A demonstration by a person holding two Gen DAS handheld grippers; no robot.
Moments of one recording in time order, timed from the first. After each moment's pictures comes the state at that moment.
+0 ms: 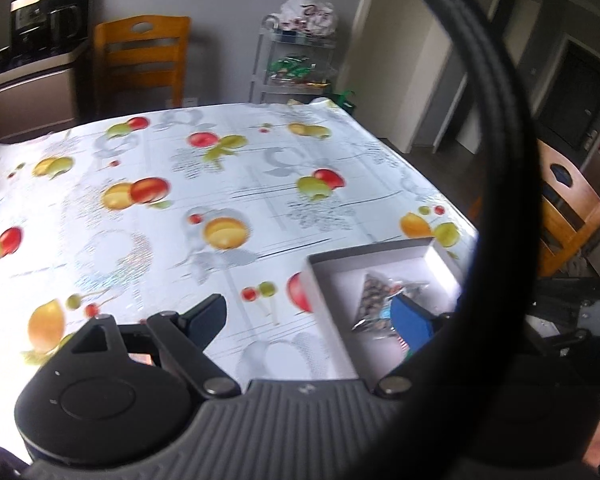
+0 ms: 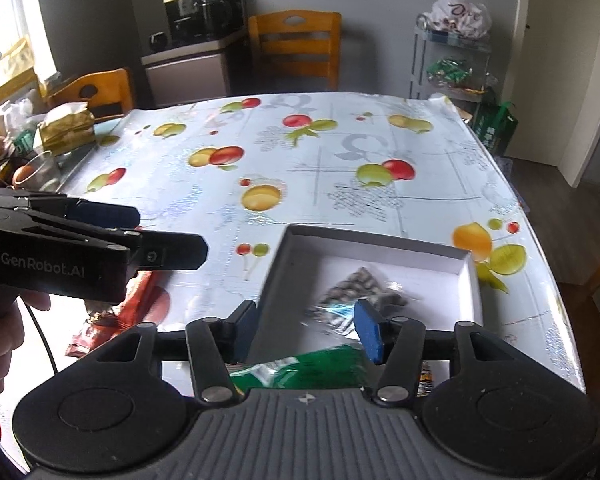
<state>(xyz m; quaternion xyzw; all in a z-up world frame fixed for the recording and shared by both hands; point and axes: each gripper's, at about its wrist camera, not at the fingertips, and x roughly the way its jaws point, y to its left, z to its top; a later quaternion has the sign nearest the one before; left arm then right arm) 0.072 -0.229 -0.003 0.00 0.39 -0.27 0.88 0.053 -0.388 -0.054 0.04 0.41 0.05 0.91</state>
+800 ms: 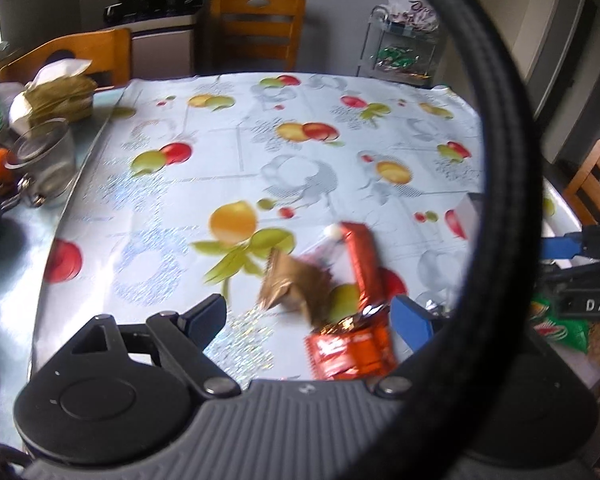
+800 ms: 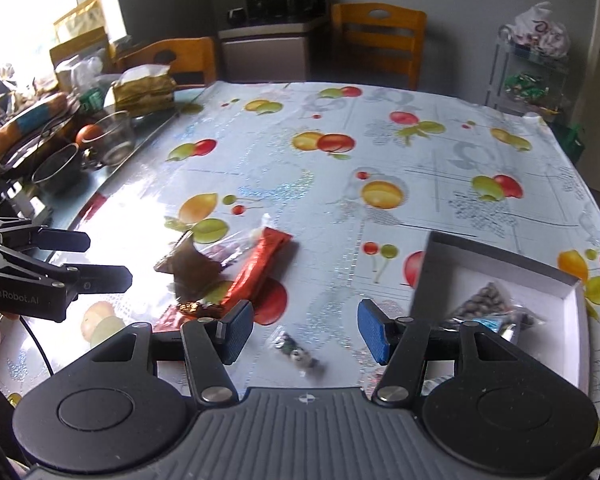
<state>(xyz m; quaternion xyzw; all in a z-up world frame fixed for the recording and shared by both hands) 0.018 -0.059 -0.027 -0.01 0.42 -0.14 0.90 0.059 -0.285 -0.055 0.00 0.41 0.14 0.90</state>
